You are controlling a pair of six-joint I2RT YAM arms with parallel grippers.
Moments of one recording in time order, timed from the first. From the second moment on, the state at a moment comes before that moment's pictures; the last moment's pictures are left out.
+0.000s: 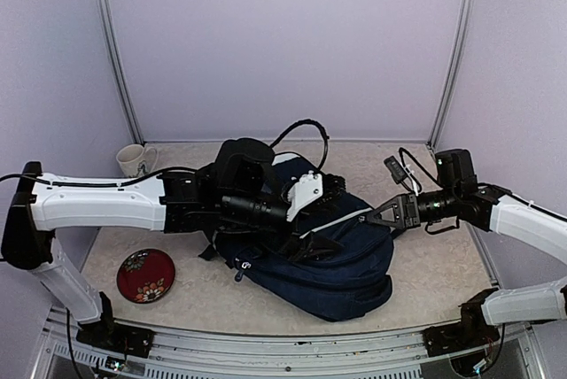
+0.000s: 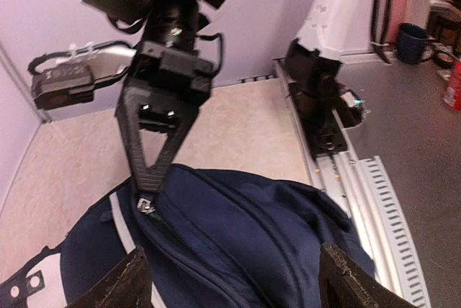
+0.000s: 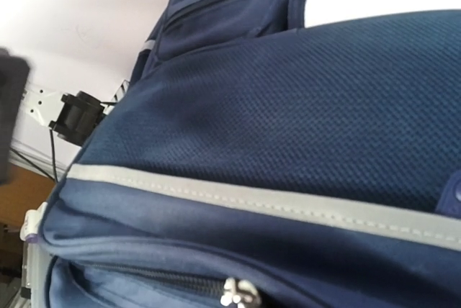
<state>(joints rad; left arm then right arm) -1.15 1.57 1.23 -0.04 0.40 0.34 0.38 1.09 0.69 -0.22 -0.96 0.29</state>
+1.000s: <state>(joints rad) -1.18 1.93 1.60 -0.40 0.08 0.15 0.39 1.10 0.88 -0.65 -0.73 0.16</state>
